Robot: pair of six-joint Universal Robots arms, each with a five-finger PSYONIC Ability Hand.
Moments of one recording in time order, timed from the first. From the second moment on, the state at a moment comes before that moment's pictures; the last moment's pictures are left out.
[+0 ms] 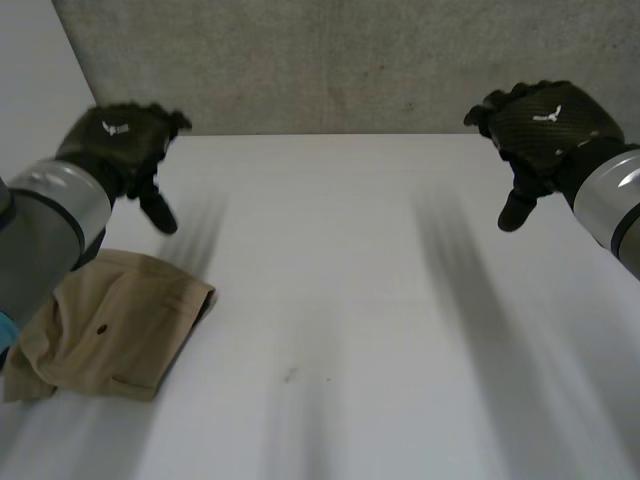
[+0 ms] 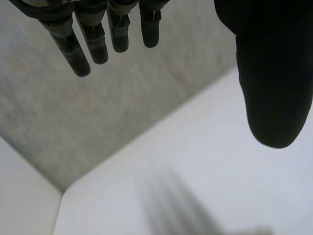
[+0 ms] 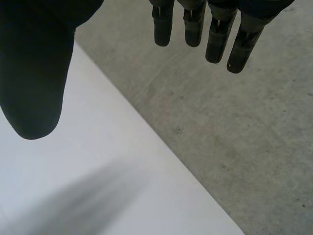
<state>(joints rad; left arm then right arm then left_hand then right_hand) 4.35 -1.75 -1.39 2.95 -1.62 3.47 1.91 -1.47 1.40 0.19 1.44 2.64 0.19 0.20 0.21 0.20 0.05 0.17 0.21 0.20 0.23 0.06</state>
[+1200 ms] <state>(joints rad) 4.21 -1.95 -1.12 3.23 -1.74 3.61 1.89 -1.39 1.51 0.13 1.43 2.58 1.12 1.18 1.15 1.20 0.93 0.17 0.21 0.20 0.23 0.06</state>
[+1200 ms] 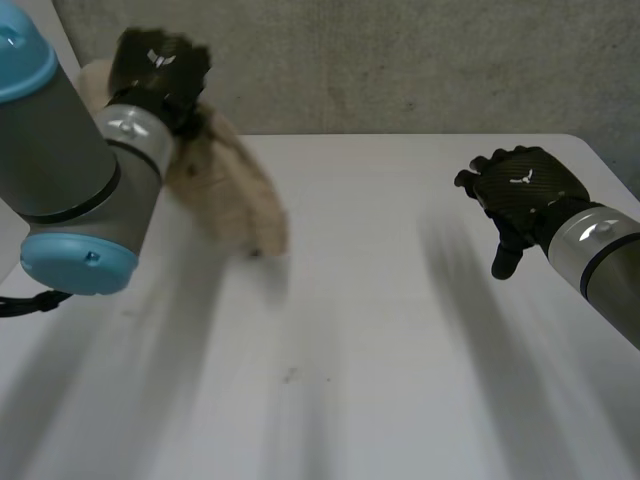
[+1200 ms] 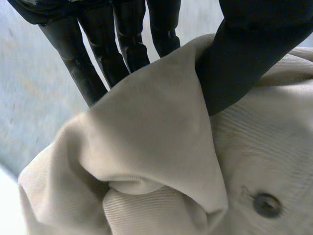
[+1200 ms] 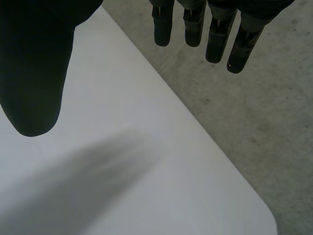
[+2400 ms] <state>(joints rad) 4.18 -2.11 -1.25 3.04 -1.63 3.43 1.85 -1.34 1.53 0.29 1.31 2.97 0.24 0.23 0.24 0.23 0.06 0.17 0.21 0.20 0.23 0.06</state>
